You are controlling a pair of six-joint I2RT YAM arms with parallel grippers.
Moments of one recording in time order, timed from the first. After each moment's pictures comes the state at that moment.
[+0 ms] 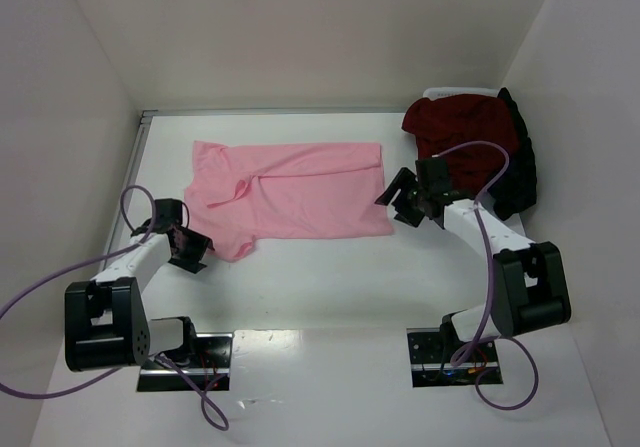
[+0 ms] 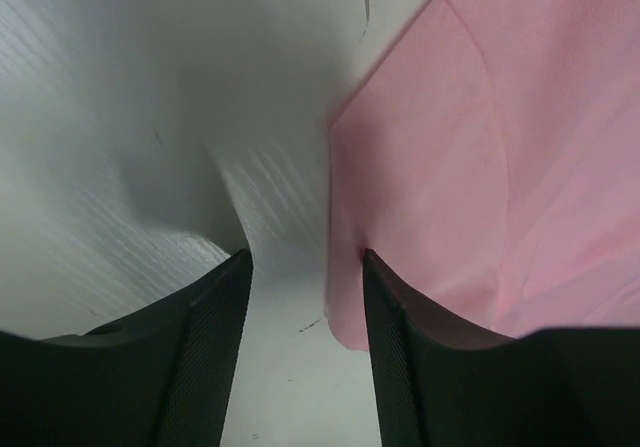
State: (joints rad) left arm 0.14 1.25 0.58 -0.52 0.00 -1.09; right arm 0.20 1.41 0.85 -0.27 -0.15 0.82
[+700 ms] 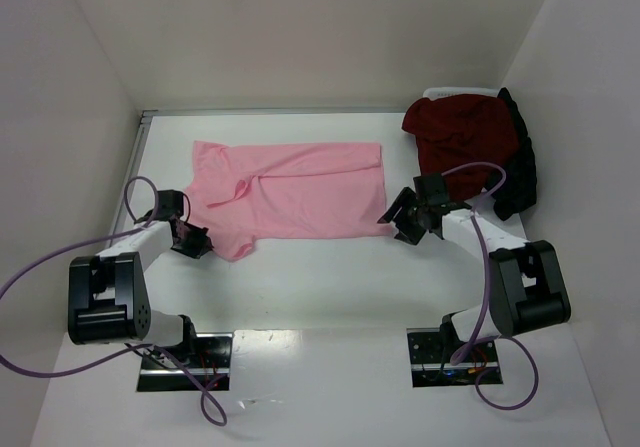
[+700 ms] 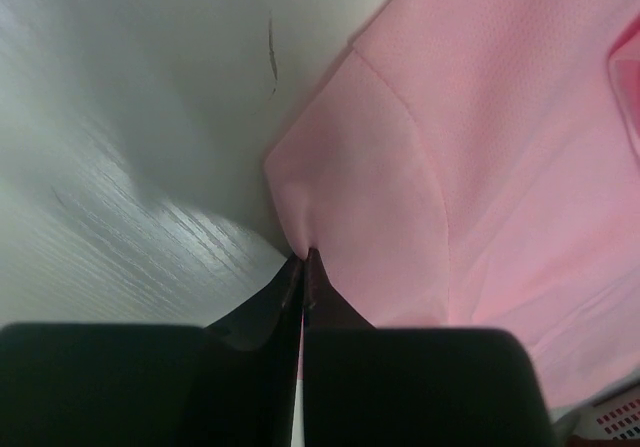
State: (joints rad) left arm 0.14 1.39 0.64 -0.44 0.03 -1.10; right arm 0.20 1.41 0.73 -0.29 -0.15 0.89
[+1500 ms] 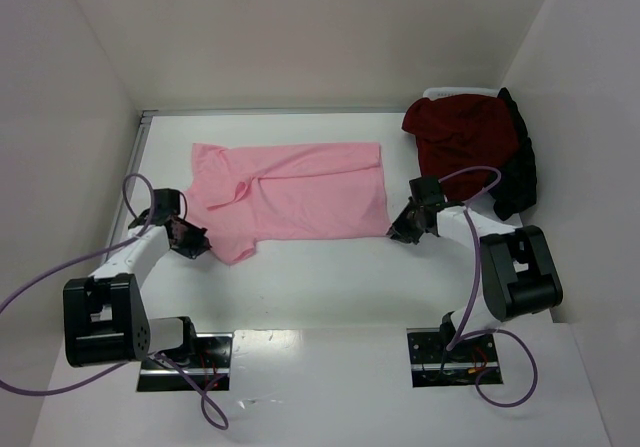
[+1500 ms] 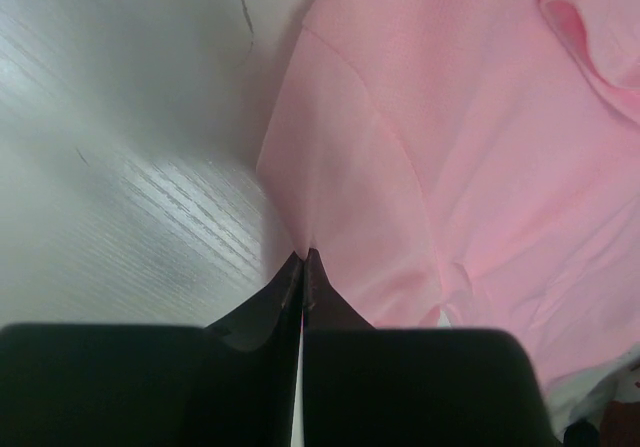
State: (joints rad) left arm 0.14 1.28 0.65 -0.52 0.04 -1.00; right arm 0.21 1.50 0.72 -0.28 -0.09 0.89
